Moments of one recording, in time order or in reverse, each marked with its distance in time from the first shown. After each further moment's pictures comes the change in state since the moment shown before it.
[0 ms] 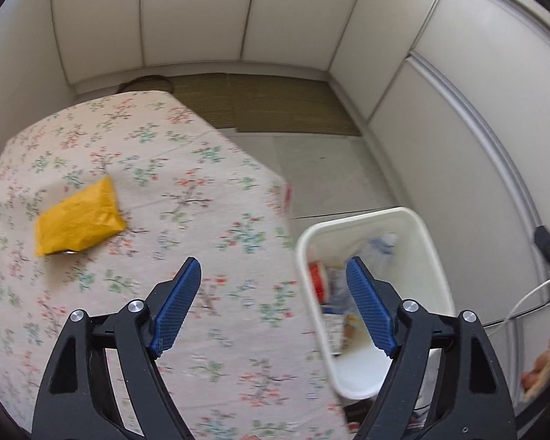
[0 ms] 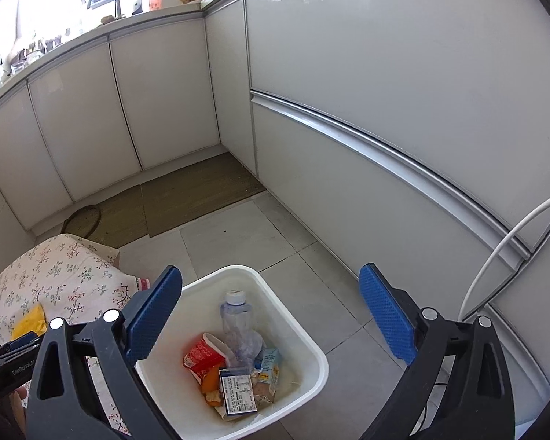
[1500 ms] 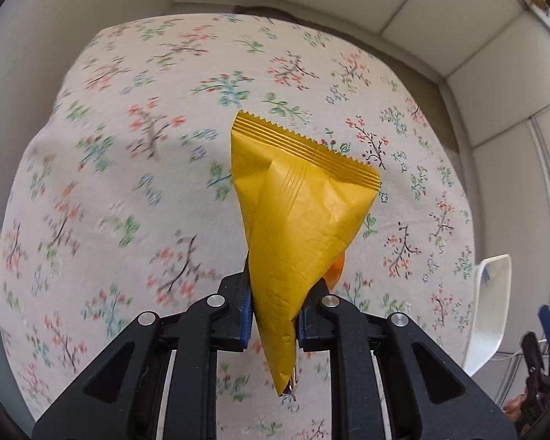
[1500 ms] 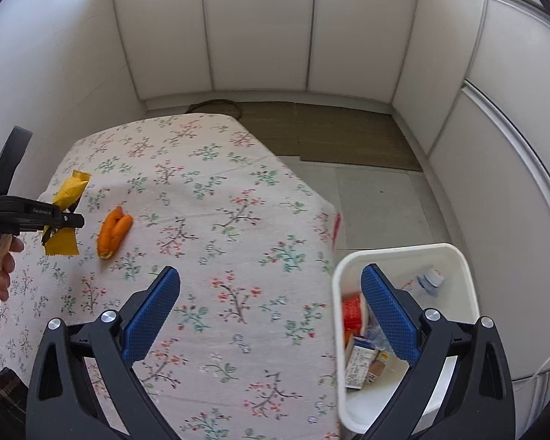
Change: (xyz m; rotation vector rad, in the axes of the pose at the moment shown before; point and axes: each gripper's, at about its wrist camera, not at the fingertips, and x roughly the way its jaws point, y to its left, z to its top) left arm -0.010 0.314 -0.007 -0.328 0.199 0.057; right arm 0.006 0.236 -0.066 -0.460 0.228 0.377
